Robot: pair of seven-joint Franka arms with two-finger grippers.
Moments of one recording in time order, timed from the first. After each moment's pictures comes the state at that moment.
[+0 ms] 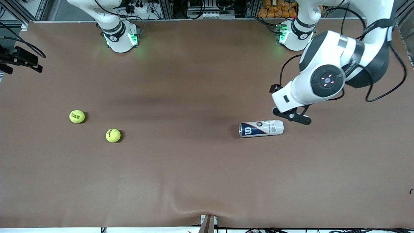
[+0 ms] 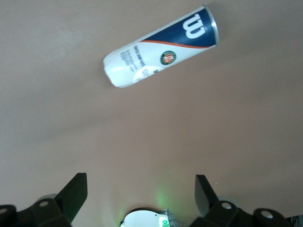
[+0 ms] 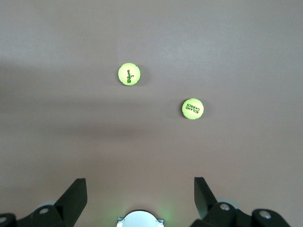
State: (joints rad) left arm -0.18 0.36 -0.30 -1.47 0.05 1.46 -0.10; right arm -0.06 -0.05 0.00 -1.52 0.01 1.38 -0.11
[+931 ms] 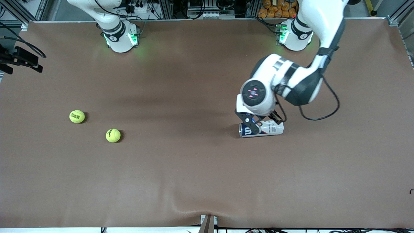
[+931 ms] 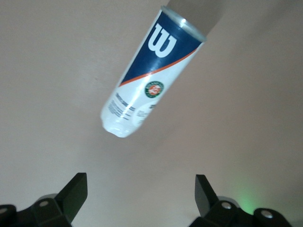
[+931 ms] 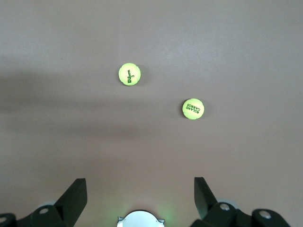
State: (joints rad) left arm -0.37 0.56 -0.30 -1.41 0.40 1.54 0.24; right arm -0.06 -0.05 0.00 -1.52 0.01 1.38 -0.11
